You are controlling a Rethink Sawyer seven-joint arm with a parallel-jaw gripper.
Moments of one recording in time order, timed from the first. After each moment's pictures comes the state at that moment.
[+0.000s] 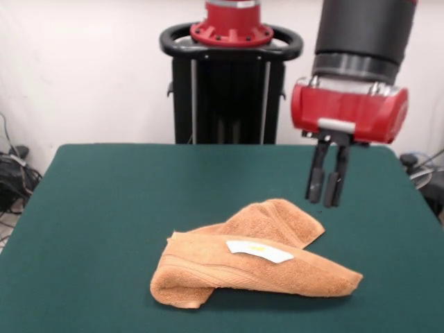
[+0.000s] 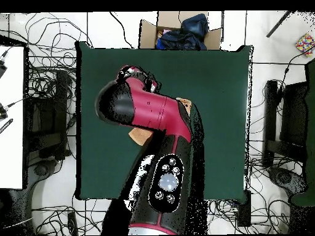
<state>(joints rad) 0.07 -0.64 -0.25 1.47 0.21 0.31 2.13</state>
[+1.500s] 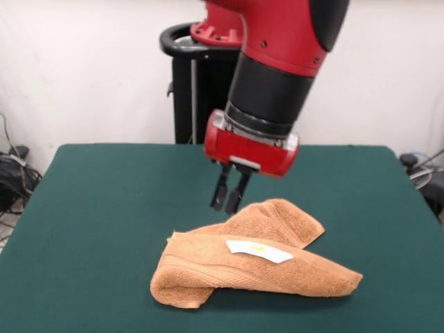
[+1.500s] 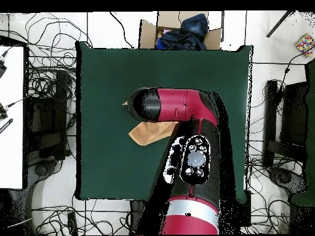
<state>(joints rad) -0.09 -0.59 -0.15 1.38 -0.19 0.63 1.82</state>
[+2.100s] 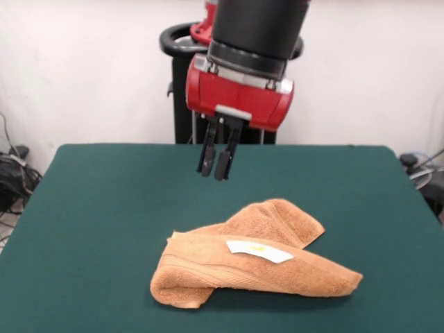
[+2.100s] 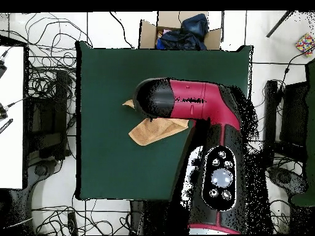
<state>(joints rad) -0.17 -0.73 -0.06 1.38 -0.20 0.67 1.77</state>
